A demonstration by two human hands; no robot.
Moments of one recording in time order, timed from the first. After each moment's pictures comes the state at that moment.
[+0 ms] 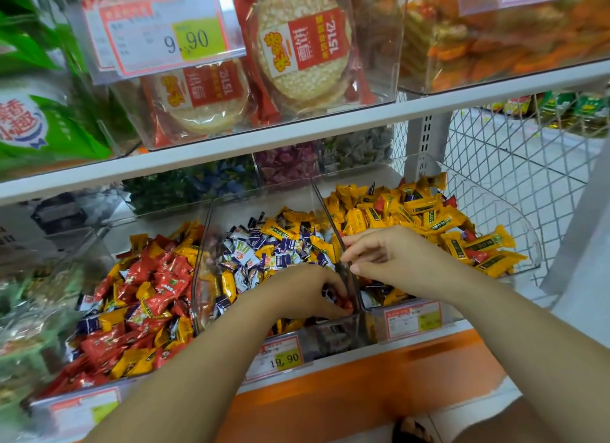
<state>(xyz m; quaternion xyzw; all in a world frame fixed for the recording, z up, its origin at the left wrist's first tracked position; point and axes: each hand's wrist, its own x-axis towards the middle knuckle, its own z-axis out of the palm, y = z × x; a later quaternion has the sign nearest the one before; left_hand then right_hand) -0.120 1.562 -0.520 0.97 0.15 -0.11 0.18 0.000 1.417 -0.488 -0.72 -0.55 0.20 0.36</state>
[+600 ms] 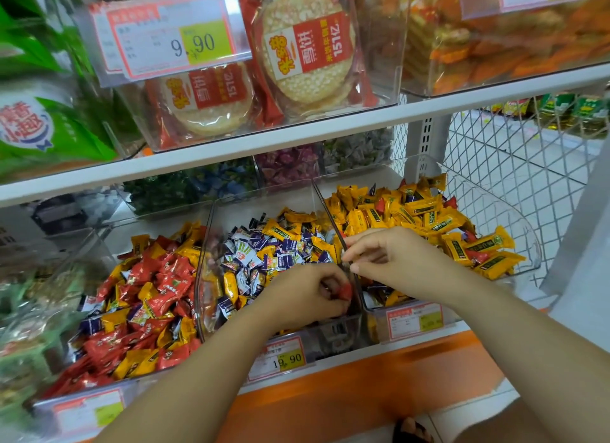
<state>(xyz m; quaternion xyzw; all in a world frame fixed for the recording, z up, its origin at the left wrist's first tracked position) -0.137 1.547 -0.518 0.95 0.17 0.02 0.28 -0.004 1.418 -0.486 -0.74 -0.55 0.17 0.35</state>
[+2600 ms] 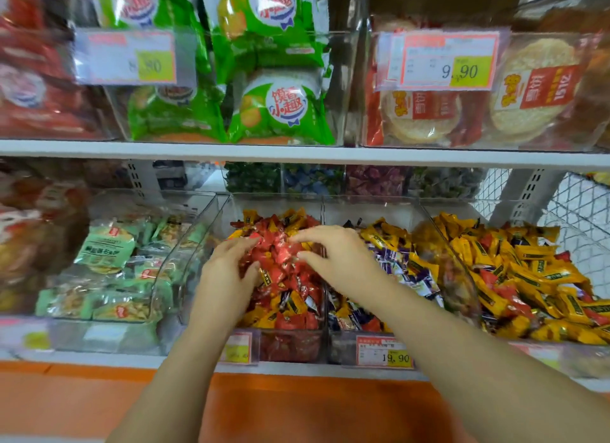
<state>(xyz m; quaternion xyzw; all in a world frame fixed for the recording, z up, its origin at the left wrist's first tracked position) -0.340 1.621 -0.509 0.77 0.49 0.37 0.17 -0.174 1.555 -0.471 -0.65 -0.69 0.04 0.33</state>
